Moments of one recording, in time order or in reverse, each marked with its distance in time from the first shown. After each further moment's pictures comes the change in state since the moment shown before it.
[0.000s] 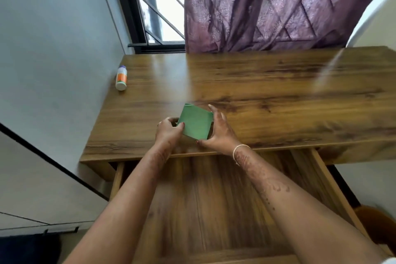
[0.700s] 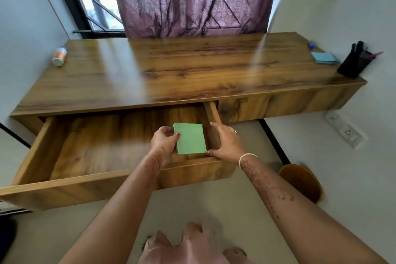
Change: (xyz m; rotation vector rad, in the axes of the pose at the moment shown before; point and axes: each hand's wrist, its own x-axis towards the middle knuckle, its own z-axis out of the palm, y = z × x) left_hand -0.271 -0.003 0.195 -0.199 -0.136 -0.142; right_hand -0.272 0.179 -0.162 -0.172 -0.055 0.150
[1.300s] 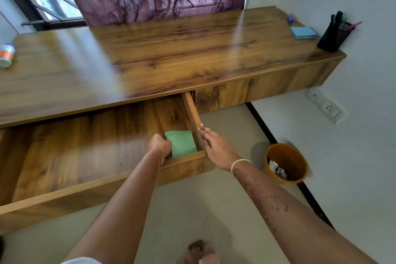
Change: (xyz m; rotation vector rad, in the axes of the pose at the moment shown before) left_hand 0.051 -0.037 0.068 0.339 -0.001 -0.173; right_hand -0.015 0.053 0.009 0.027 -0.014 -0.046
